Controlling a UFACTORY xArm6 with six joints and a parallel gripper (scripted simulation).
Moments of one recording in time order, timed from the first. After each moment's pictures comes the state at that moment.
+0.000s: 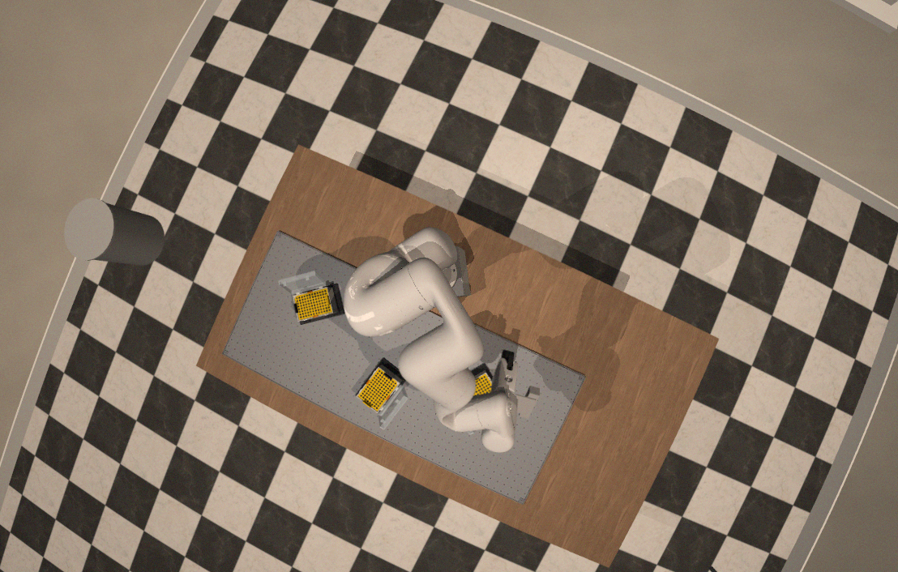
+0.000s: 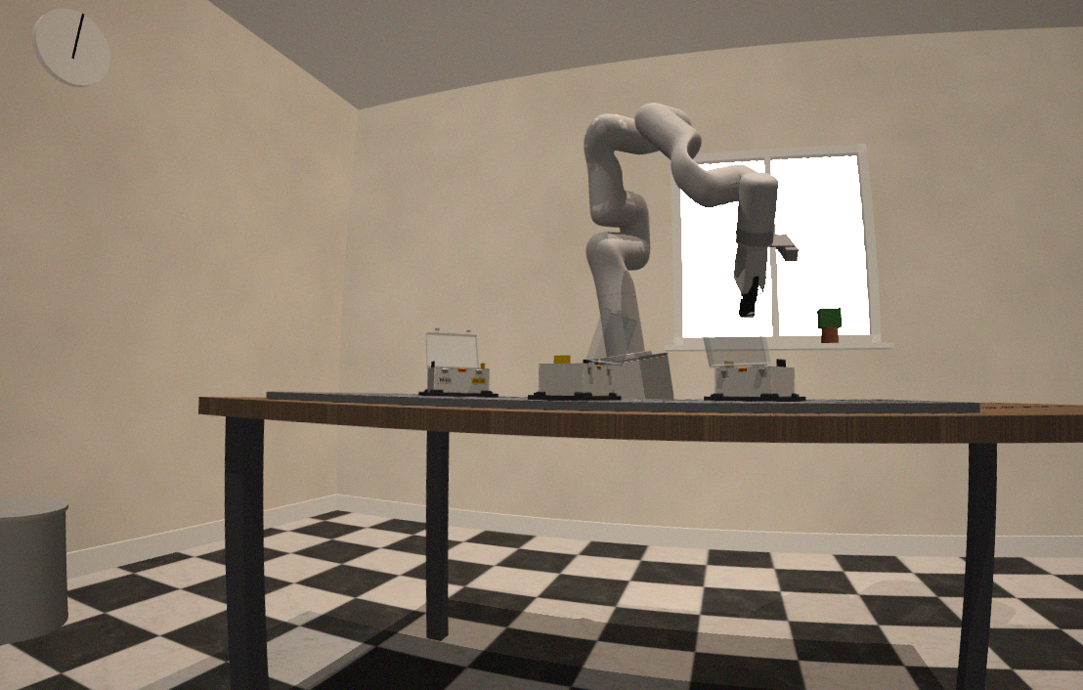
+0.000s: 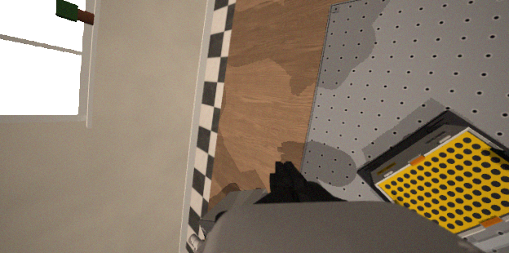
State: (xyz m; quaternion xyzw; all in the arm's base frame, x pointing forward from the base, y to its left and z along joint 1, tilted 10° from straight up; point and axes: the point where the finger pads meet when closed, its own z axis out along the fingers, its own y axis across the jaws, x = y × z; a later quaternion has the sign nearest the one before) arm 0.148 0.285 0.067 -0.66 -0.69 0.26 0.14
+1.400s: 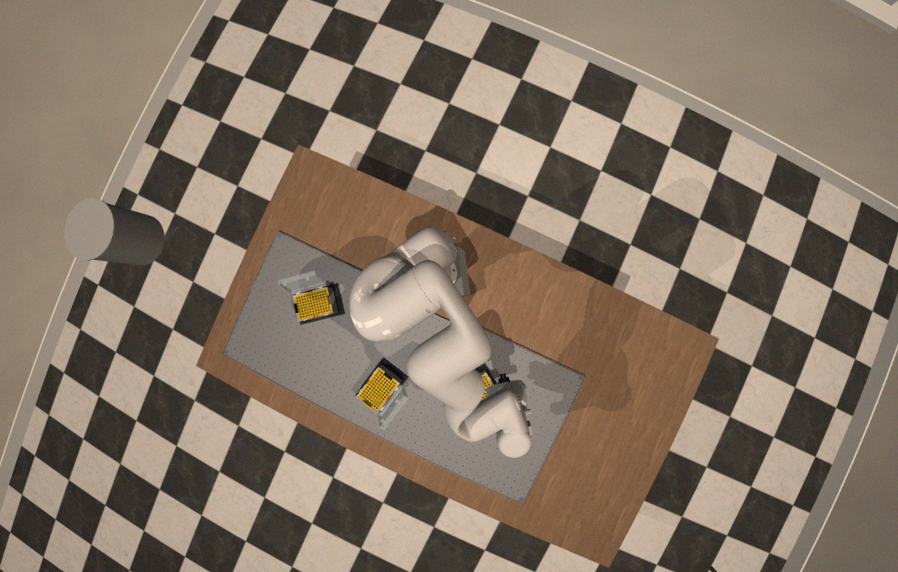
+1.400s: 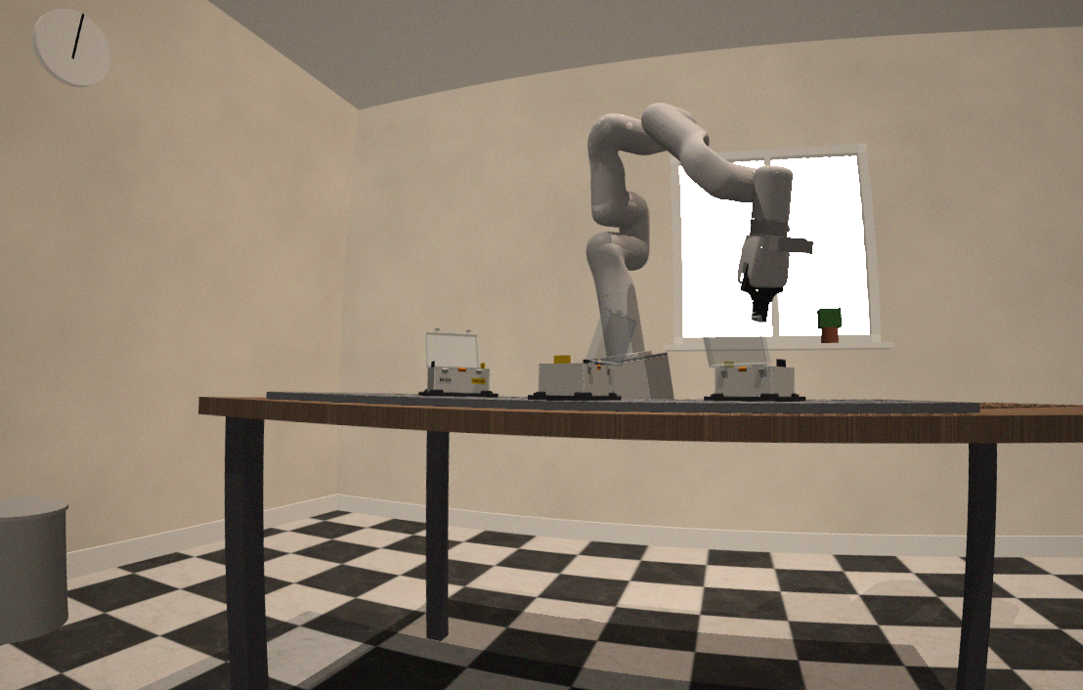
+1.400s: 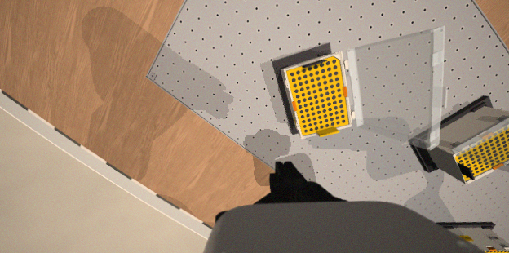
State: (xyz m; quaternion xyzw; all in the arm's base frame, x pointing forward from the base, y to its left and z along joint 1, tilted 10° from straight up) arm 0.217 0.299 0.052 -0.95 -0.27 0.14 -0.09
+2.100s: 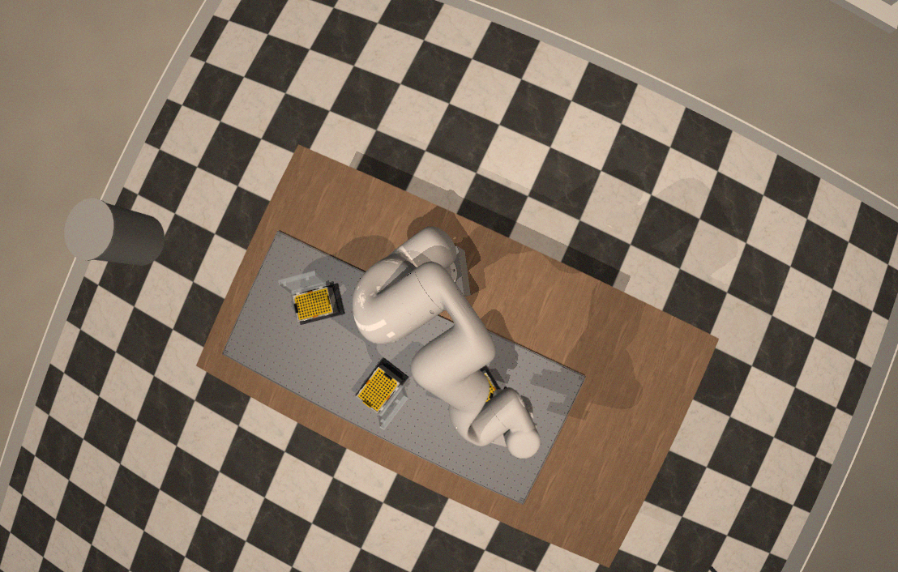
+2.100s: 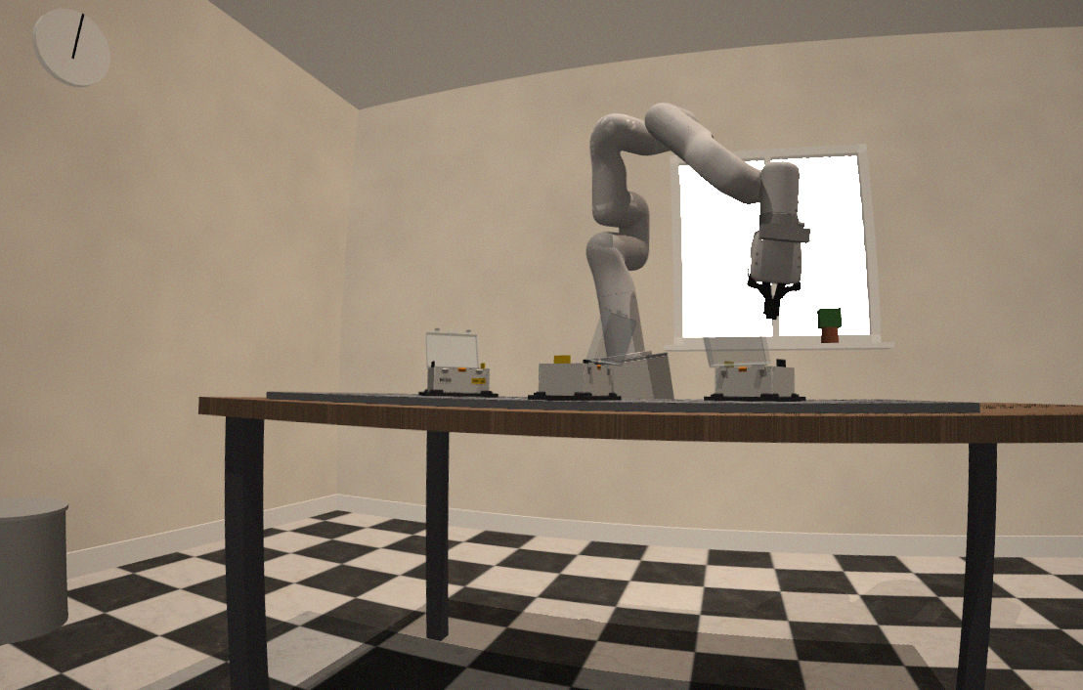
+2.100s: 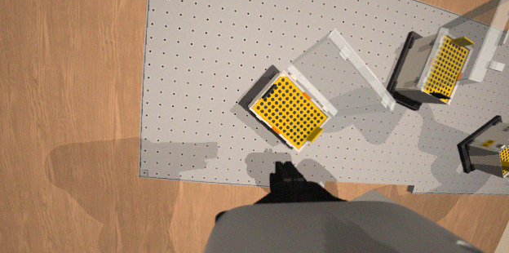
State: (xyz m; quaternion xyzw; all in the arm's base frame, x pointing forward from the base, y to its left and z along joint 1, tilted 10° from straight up) arm 0.249 0.318 0.052 -0.99 -0.02 0.04 -0.12
